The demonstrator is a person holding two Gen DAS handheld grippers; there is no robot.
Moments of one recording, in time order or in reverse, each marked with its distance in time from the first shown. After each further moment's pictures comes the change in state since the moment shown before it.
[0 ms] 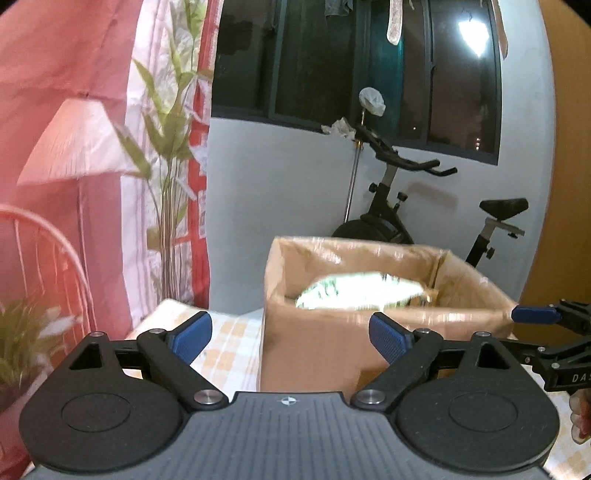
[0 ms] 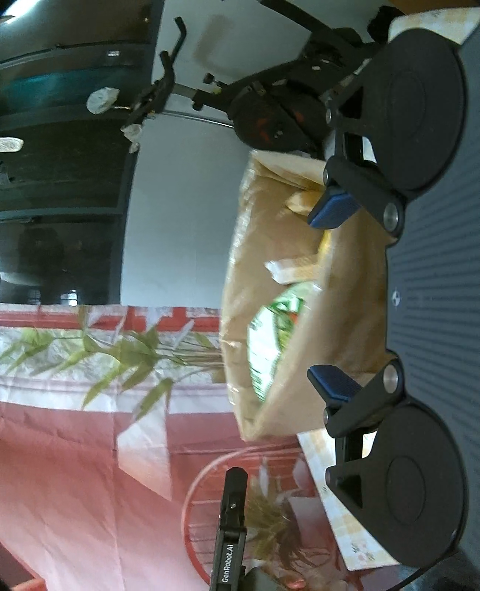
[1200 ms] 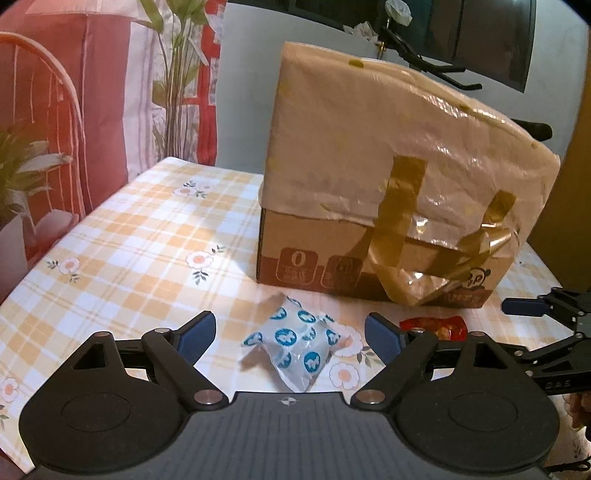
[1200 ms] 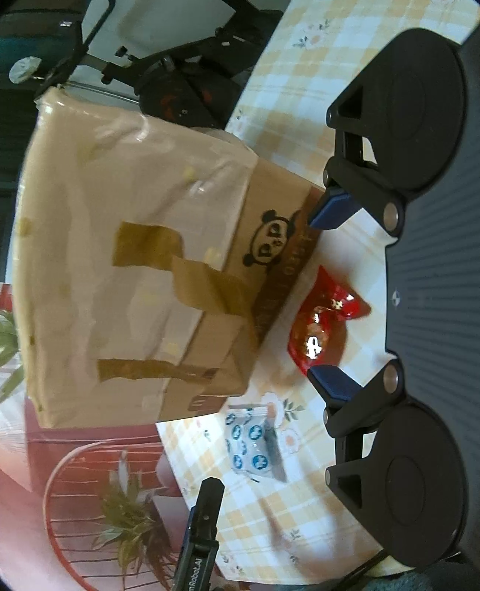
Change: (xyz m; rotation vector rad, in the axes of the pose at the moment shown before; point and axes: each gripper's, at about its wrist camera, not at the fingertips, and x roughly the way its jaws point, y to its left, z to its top) left arm 0.038 0.009 -0.118 -0.074 0.312 0.011; right arm 0.046 0.011 -0.125 -0.044 0.318 0.036
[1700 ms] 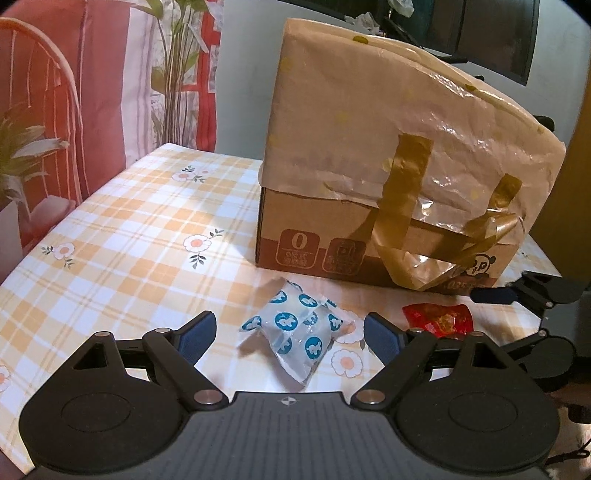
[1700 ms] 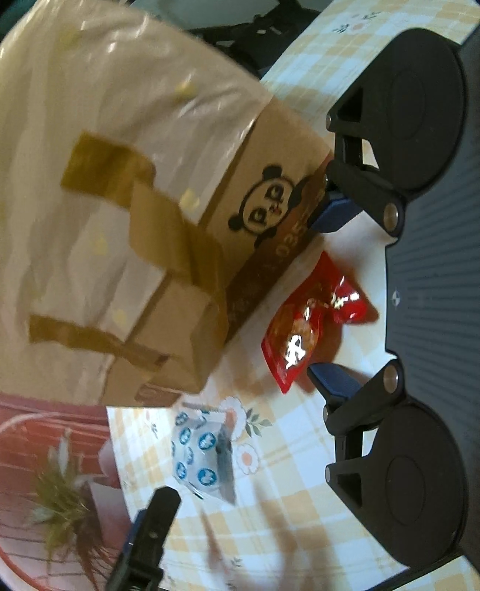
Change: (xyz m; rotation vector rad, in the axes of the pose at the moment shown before) left arm 0.009 0.003 -0.008 -0.004 0.031 -0.006; right arm 0.045 0.013 -0.003 -0.194 0.061 -0.006
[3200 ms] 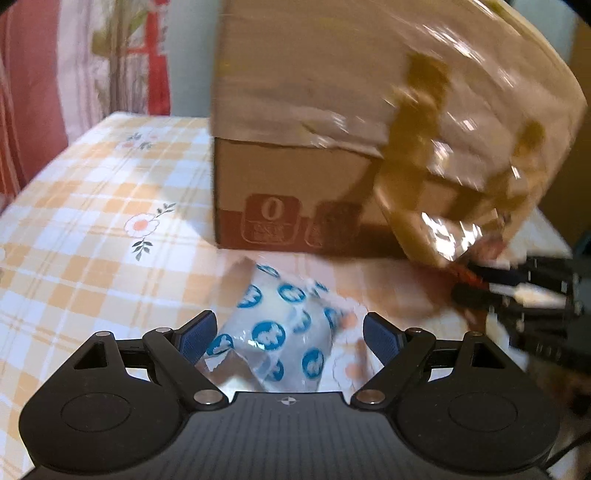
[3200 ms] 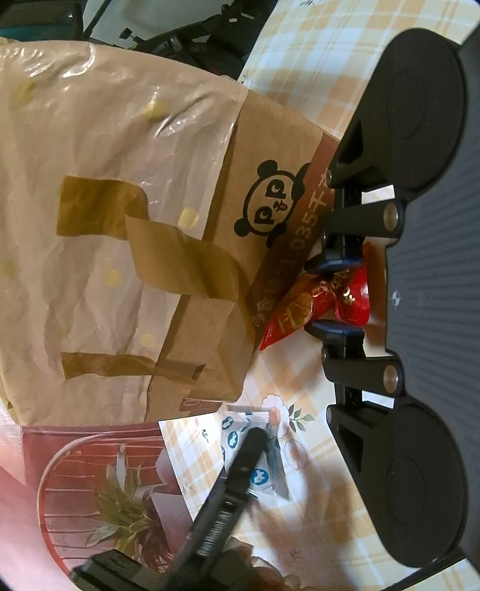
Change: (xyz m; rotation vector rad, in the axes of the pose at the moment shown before) left arm 0.070 -0.001 0.001 0.121 0.119 -0.098; right arm 0.001 -0.009 -0.010 0.181 -0.123 0.047
